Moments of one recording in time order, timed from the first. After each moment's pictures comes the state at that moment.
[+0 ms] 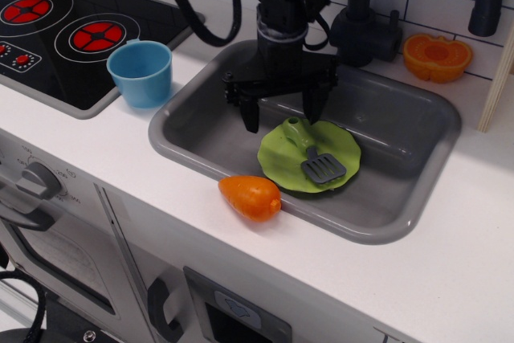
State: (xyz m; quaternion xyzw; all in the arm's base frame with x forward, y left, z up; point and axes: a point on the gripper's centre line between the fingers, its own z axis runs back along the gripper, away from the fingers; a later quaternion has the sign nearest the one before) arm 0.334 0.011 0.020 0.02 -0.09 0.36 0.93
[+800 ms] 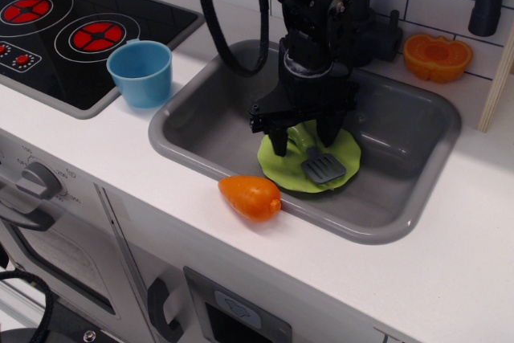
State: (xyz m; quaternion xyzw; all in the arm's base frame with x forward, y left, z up) arm 0.339 -0.001 -0.006 0.02 -0.10 0.39 0.91
